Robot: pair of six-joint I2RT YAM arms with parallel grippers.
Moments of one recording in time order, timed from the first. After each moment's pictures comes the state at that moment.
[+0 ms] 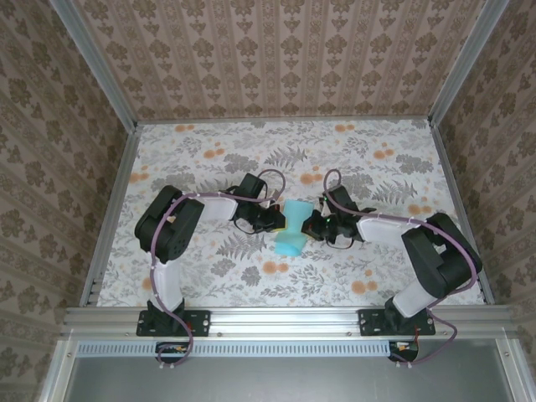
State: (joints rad) left arm -0.64 1.96 1.02 -0.14 0.67 -0.66; right arm 0.48 1.58 0.68 -0.06 -0.43 0.95
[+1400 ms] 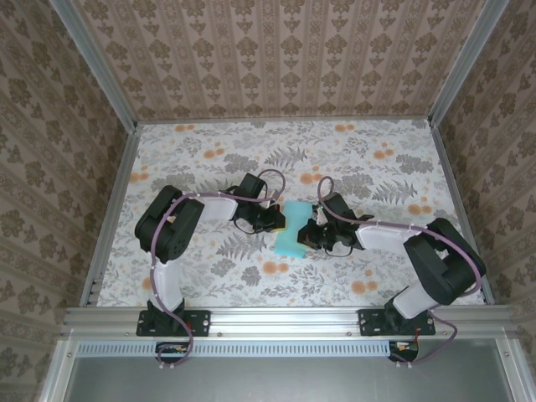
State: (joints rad) left arm -0.64 1.96 1.02 -0.14 0.67 -0.66; right arm 0.54 1.55 0.64 -0.04 -0.47 0.89
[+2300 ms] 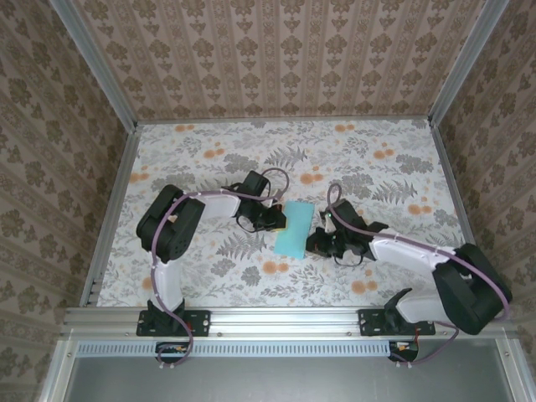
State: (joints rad) left arm -0.65 1.96 1.10 -0.27 0.62 -0.56; right arm 0.56 1.30 0.60 -0.24 -0.38 0.84
